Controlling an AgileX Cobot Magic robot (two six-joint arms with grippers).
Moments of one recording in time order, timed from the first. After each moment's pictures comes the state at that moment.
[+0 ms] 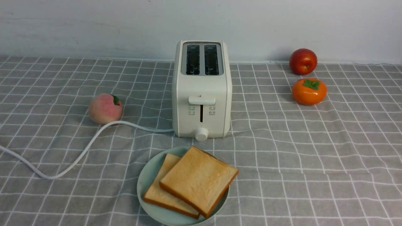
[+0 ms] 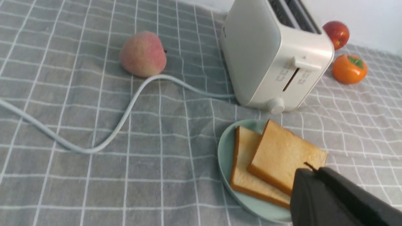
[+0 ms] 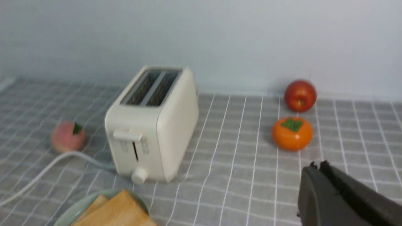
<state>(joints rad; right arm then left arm) 0.31 0.34 -0.81 -0.07 0.66 0.14 -0.31 0.34 -0.64 0.00 0.71 -0.43</state>
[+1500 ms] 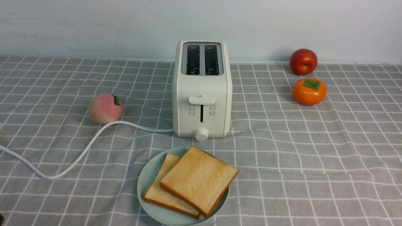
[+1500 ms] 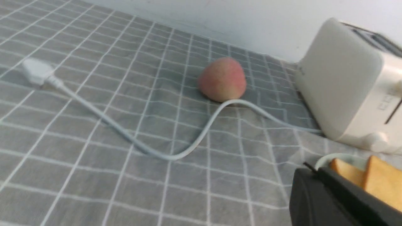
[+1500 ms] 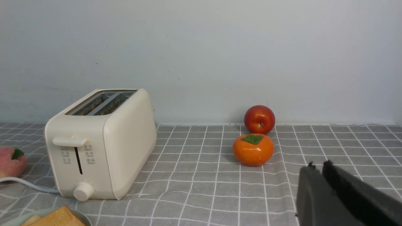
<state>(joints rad) 0.31 0.02 -0.32 -0.43 0.38 0.44 -0.04 0.05 -0.02 0.01 0.21 -0.38</state>
